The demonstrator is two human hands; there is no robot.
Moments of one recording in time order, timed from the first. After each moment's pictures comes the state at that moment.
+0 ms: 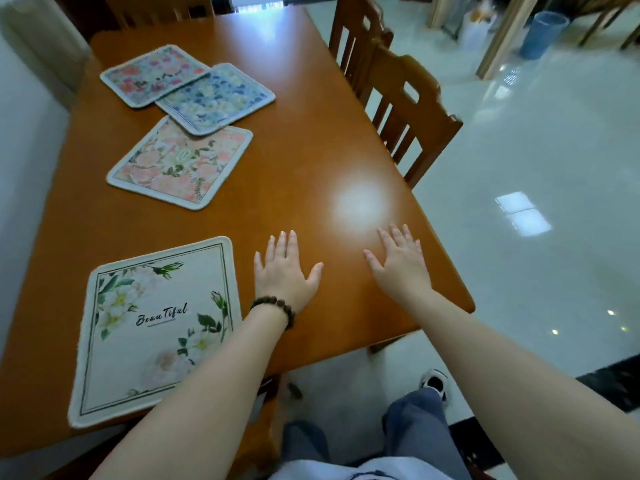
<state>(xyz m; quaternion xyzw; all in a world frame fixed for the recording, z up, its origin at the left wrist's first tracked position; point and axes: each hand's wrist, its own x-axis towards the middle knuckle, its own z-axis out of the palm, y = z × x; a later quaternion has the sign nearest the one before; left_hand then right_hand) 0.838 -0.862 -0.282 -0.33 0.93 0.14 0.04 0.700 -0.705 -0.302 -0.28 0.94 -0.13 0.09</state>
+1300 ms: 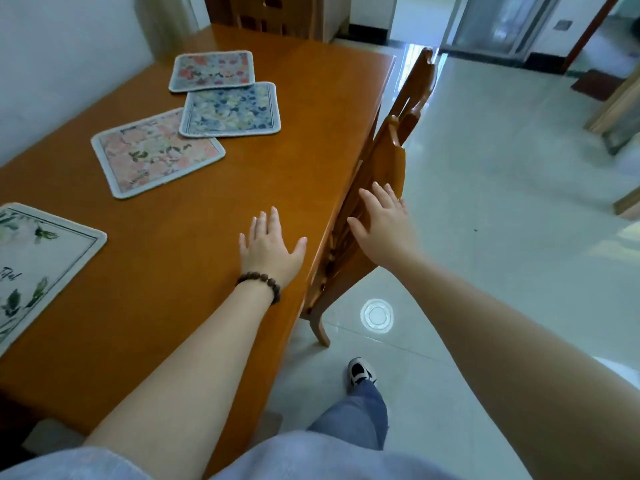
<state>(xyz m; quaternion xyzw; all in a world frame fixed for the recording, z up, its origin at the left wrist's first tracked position) 0.456 -0.797 -0.277 -0.61 0.77 0.16 -0.10 0.264 -0.749 -0.242 -0.58 0.79 -0.17 0.06</state>
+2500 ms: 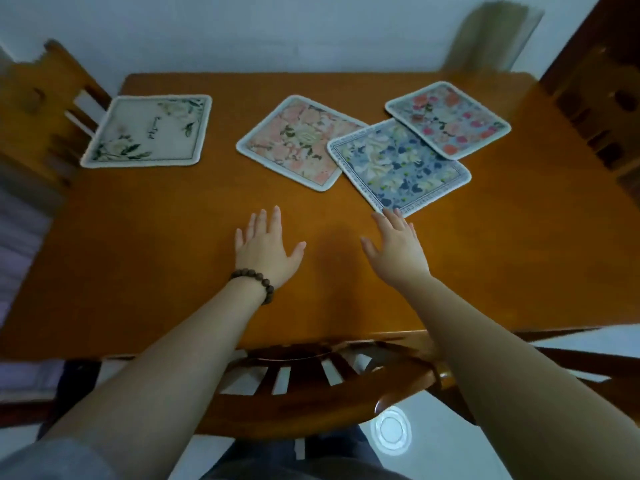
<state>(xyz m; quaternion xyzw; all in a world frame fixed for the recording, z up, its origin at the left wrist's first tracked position) 0.317 -1.000 -0.269 -0.93 0.33 0.08 -0.11 0.162 -1.164 -0.257 -0.92 0.35 -0.06 0.19</state>
